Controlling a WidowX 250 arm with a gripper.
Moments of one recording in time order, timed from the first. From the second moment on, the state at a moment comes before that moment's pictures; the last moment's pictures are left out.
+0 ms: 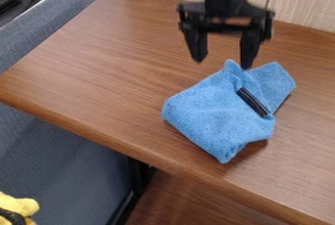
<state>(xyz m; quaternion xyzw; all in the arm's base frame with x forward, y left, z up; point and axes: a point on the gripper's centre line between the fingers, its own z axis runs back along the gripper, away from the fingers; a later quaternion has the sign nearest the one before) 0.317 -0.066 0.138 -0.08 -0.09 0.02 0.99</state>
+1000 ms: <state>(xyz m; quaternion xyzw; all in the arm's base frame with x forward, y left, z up) 0.317 -0.055 0.169 -0.09 -0.14 0.03 0.99</state>
